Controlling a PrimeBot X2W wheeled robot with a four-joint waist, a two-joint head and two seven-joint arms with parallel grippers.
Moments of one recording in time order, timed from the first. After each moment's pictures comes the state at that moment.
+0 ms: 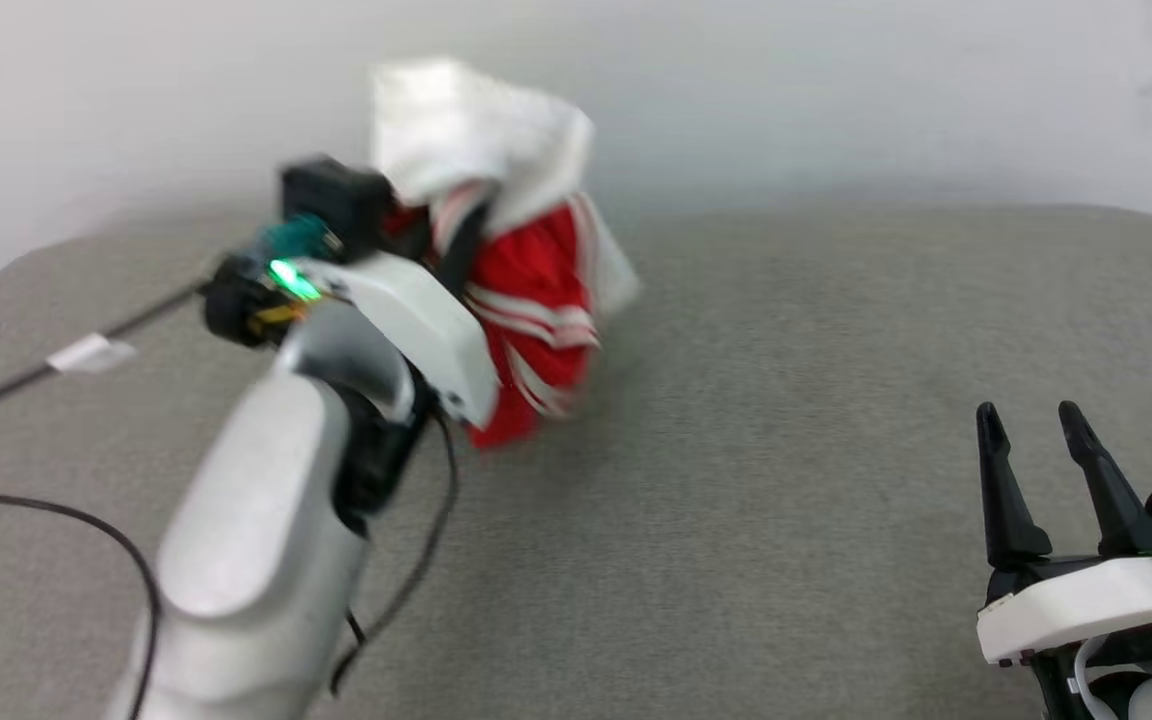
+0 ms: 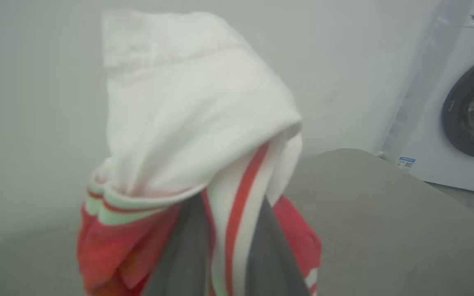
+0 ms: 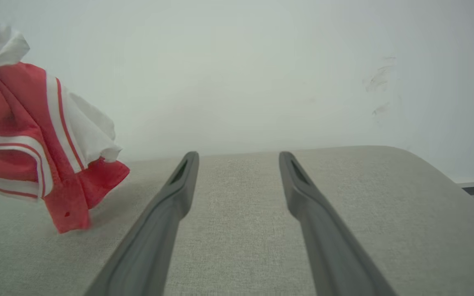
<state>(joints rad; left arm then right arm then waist) -0.68 0.22 -0.34 0.28 -0.44 -0.06 0.16 -0.03 -0.05 -0.08 -0.05 0.19 0.13 -0.03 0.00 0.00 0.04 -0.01</state>
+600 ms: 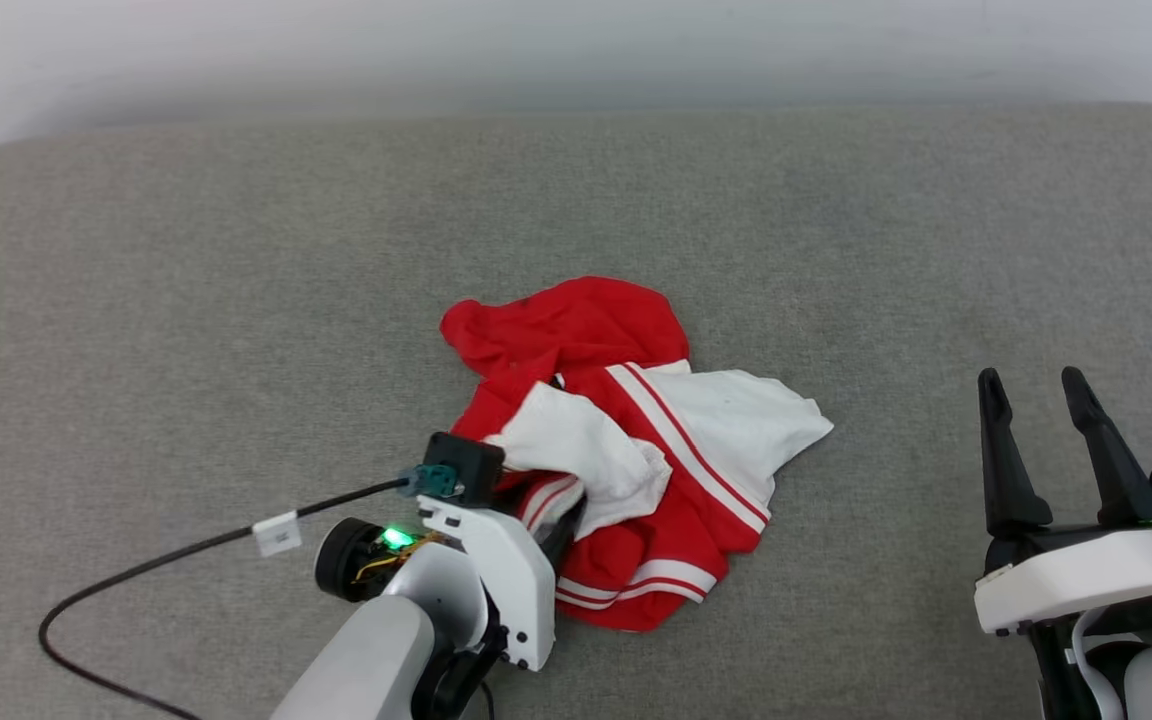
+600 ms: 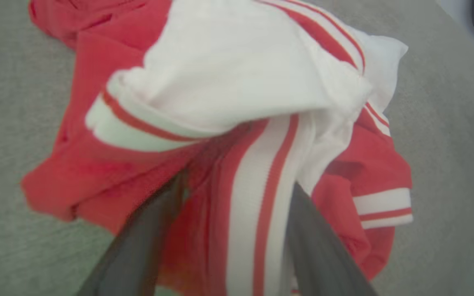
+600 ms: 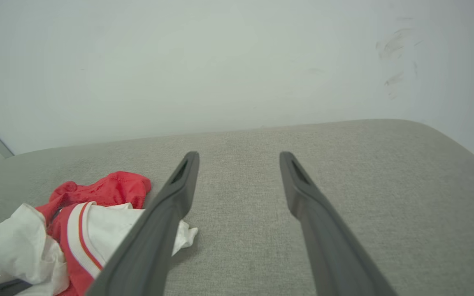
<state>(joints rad) -0.37 0.15 -0.51 0.41 -0.48 -0.05 0.26 -0.08 -0.05 -0.08 -0.05 0.20 0.13 -0.06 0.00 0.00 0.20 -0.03</state>
